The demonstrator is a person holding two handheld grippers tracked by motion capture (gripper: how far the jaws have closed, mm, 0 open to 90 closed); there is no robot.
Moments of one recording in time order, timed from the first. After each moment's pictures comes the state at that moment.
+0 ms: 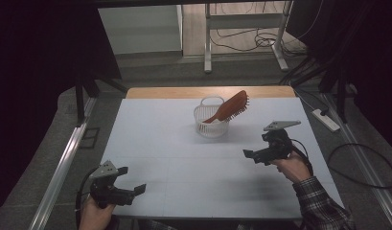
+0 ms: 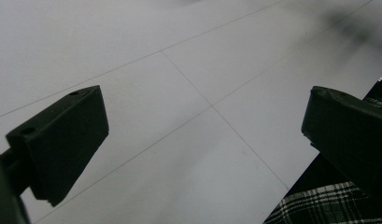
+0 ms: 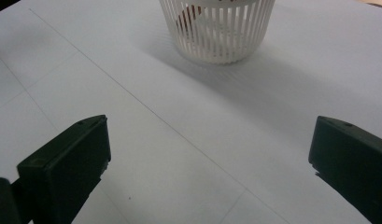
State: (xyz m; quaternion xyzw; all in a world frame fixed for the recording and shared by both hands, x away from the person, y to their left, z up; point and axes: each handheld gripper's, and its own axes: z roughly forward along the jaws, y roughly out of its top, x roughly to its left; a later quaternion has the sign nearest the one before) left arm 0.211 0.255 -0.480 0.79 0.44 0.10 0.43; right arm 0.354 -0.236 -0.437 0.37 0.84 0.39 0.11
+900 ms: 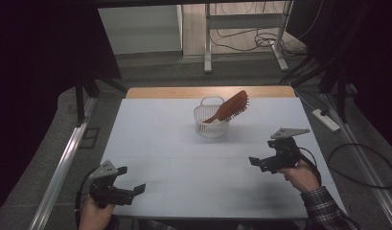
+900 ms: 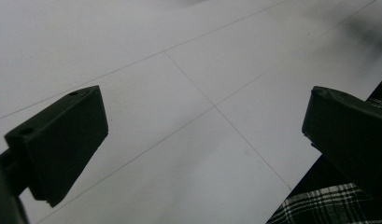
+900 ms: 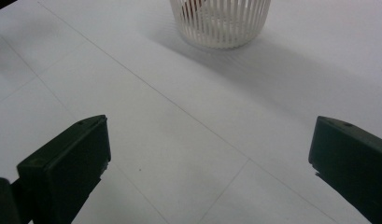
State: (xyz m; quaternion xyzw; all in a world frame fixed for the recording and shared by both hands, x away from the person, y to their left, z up) left arm 0.210 0.256 -0.480 0.79 0.44 0.10 0.43; right arm 0.330 -0.251 -0.436 0.37 0.83 0.39 0.12
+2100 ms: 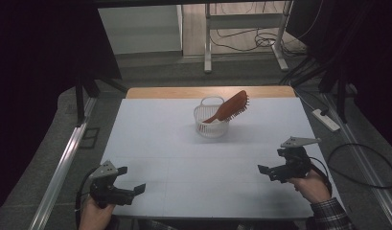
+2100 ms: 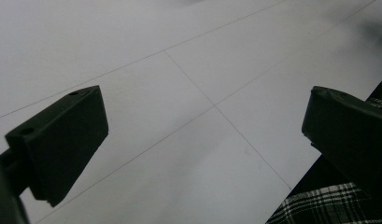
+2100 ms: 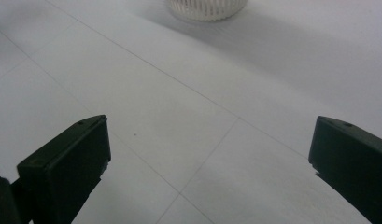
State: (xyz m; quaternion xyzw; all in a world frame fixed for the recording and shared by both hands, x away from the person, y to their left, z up) left arm 0.211 0.256 -0.480 0.79 0.44 0.10 0.43; right arm 0.307 -0.274 -0.442 0.40 0.83 0.37 0.12
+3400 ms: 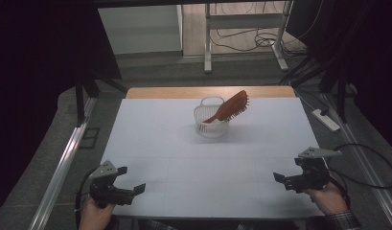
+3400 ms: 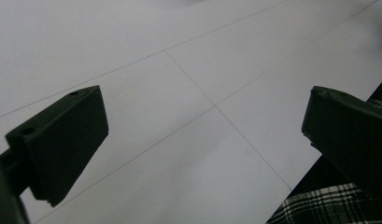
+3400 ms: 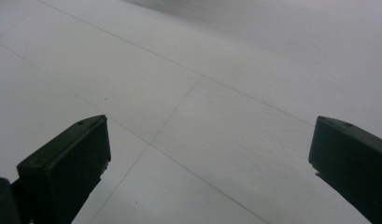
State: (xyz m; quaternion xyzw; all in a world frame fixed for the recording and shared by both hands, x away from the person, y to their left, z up) left arm 0.211 0.256 -0.480 0.78 0.44 0.10 0.43; right arm 0.280 -0.315 -0.449 0.44 0.81 0.36 0.15
